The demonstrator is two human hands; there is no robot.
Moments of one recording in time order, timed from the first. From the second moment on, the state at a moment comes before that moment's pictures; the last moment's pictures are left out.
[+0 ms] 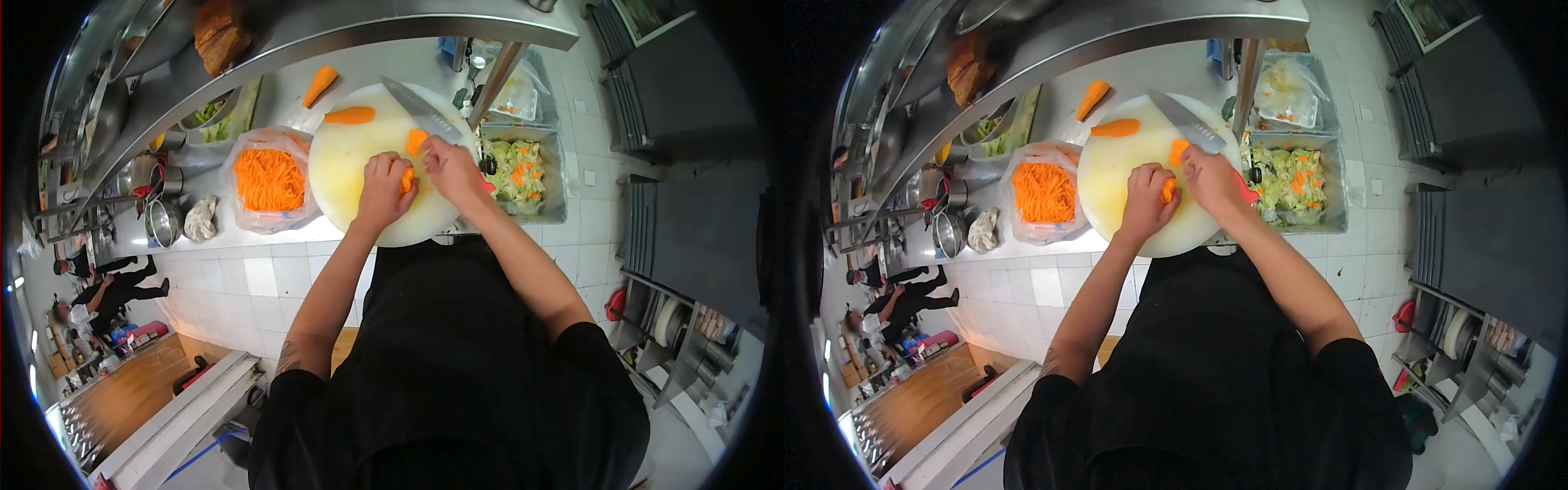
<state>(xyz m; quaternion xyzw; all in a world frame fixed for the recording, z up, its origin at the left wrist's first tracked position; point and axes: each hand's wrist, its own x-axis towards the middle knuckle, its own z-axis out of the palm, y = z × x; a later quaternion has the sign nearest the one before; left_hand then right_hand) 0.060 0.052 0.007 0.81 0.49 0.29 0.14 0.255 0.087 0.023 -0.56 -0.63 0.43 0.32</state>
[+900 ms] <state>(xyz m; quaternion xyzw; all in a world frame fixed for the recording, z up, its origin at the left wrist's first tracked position) 0.051 0.048 0.002 0.77 0.52 0.34 0.12 0.252 0.131 0.024 -0.49 -0.72 0.44 0.22</state>
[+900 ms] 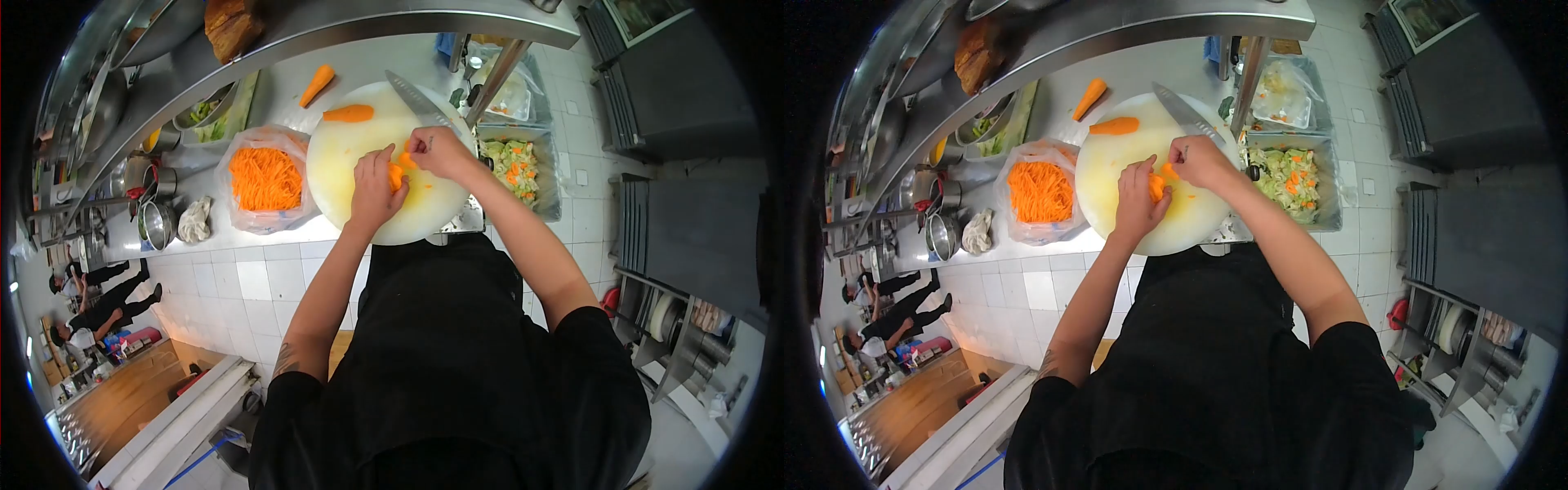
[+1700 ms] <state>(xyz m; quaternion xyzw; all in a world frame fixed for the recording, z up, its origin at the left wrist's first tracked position) 0.043 0.047 0.005 0.77 0.52 0.34 0.16 0.230 0.121 0.015 -0.55 -0.72 0.38 0.20</state>
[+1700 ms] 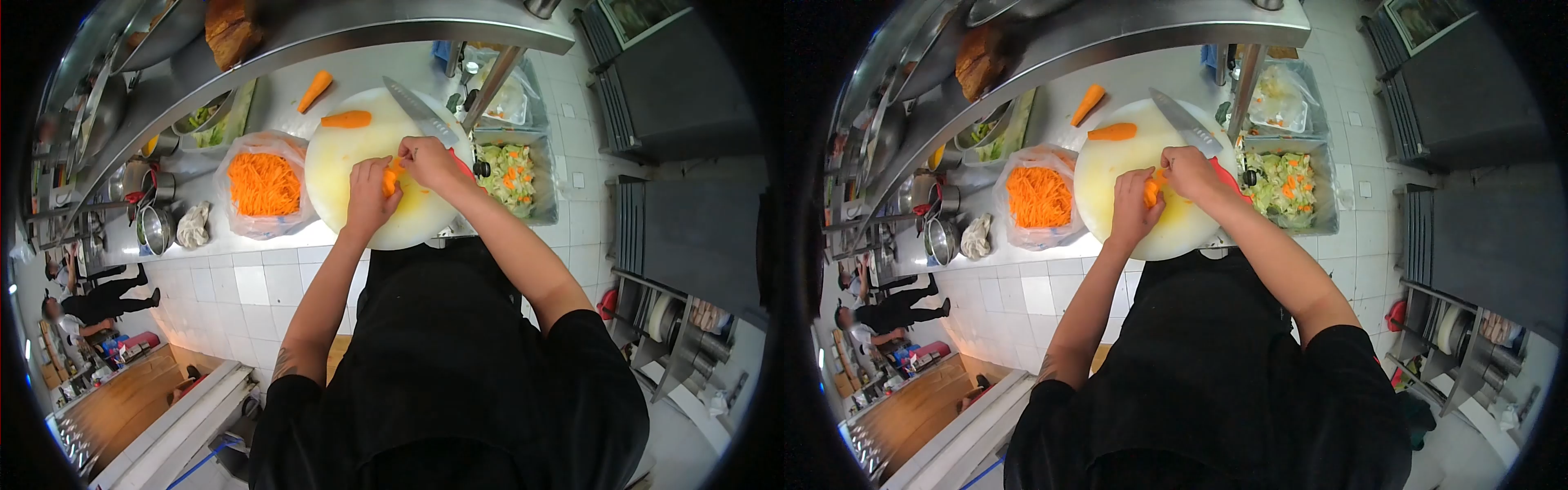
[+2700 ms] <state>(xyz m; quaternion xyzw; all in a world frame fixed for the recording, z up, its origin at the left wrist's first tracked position) 0.046 0.035 0.017 0.78 0.56 0.26 0.13 0.317 0.029 0.049 -0.58 -0.74 0.23 0.24</state>
